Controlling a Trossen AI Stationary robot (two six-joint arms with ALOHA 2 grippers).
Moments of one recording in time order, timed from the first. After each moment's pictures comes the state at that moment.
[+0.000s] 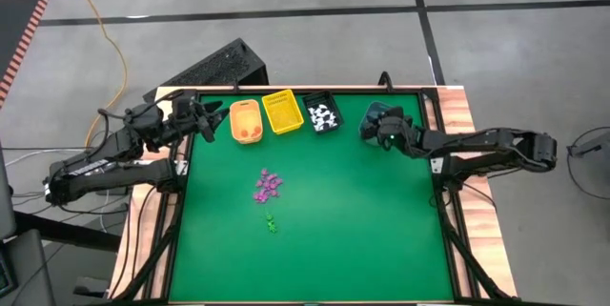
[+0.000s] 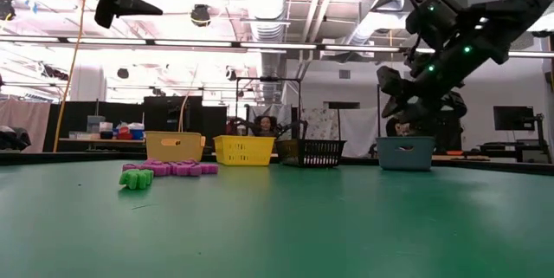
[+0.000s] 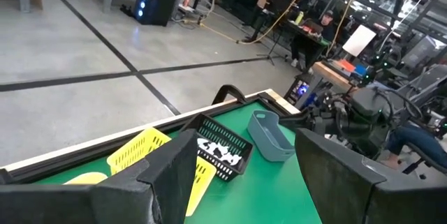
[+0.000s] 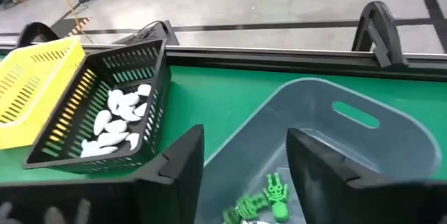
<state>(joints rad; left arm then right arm) 0.38 0.48 0.65 -0.22 -0.25 -0.45 -0.37 1.09 0.39 0.14 0.65 0.70</state>
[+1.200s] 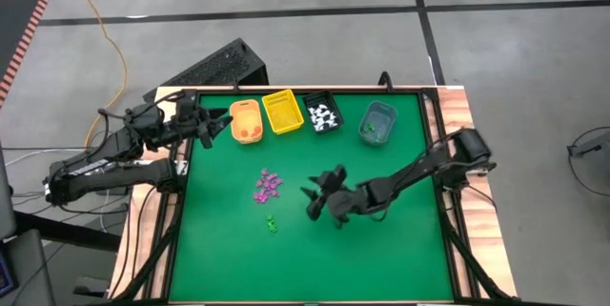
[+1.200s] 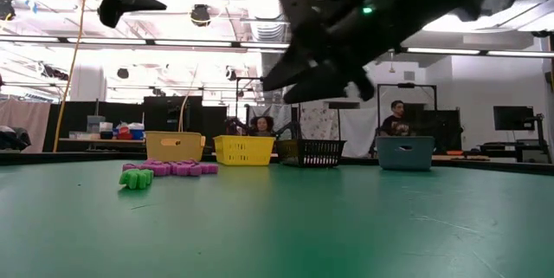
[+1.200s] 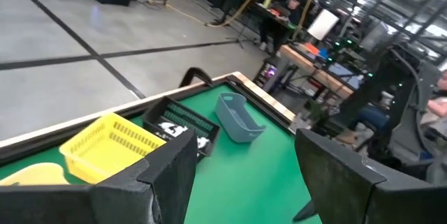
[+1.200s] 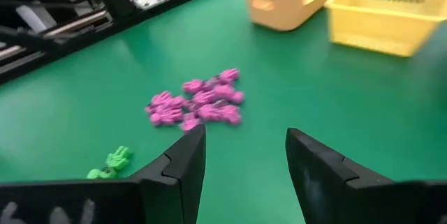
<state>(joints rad) 0.38 0.48 0.65 -0.22 -0.10 -0.49 0.33 1.75 0.94 0.30 0.74 0.63</state>
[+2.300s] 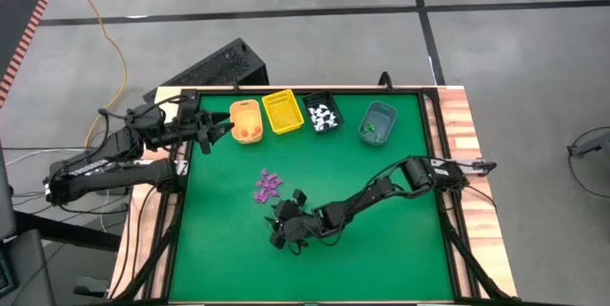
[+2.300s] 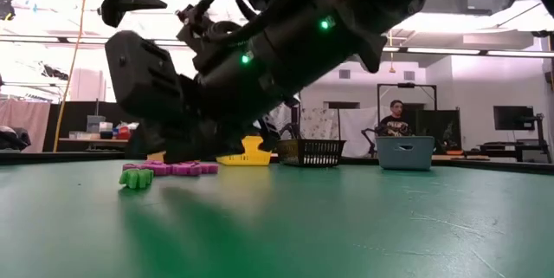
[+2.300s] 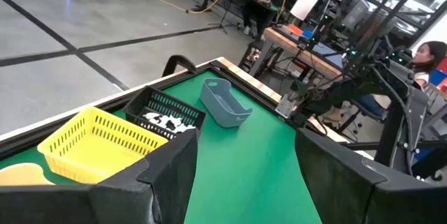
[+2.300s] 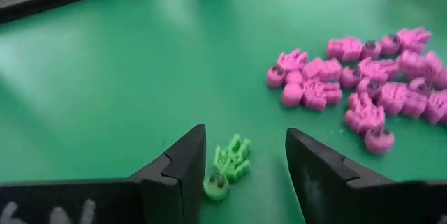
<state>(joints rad) 0.38 0.47 0.65 -0.24 -0.01 -0.45 0.35 2.27 1.48 0.27 0.60 0.53</state>
